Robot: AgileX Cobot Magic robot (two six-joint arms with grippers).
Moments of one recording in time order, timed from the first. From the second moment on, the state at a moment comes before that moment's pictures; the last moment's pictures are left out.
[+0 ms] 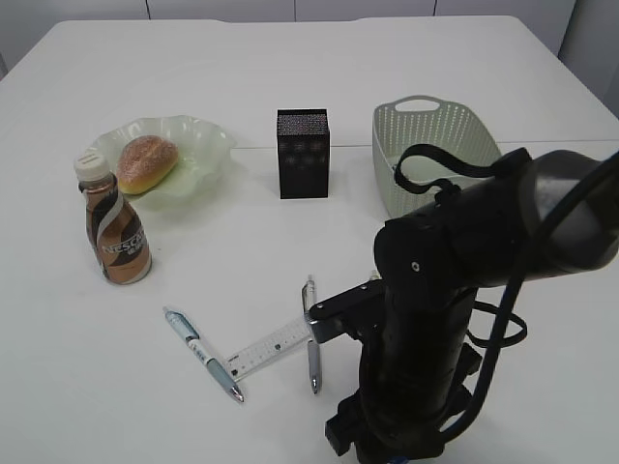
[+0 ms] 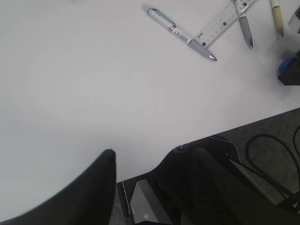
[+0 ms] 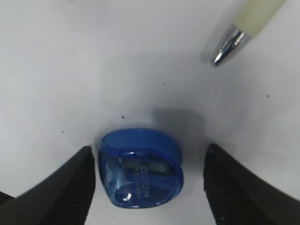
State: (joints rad) left arm -0.23 0.85 -0.91 -0.17 1.25 -0.07; right arm 0.66 1.94 -1.02 0.13 0.80 0.08
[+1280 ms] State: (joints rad) left arm -0.23 0.85 -0.91 -0.17 1.25 -0.07; right arm 0.66 1.94 -1.03 0.13 0.80 0.08
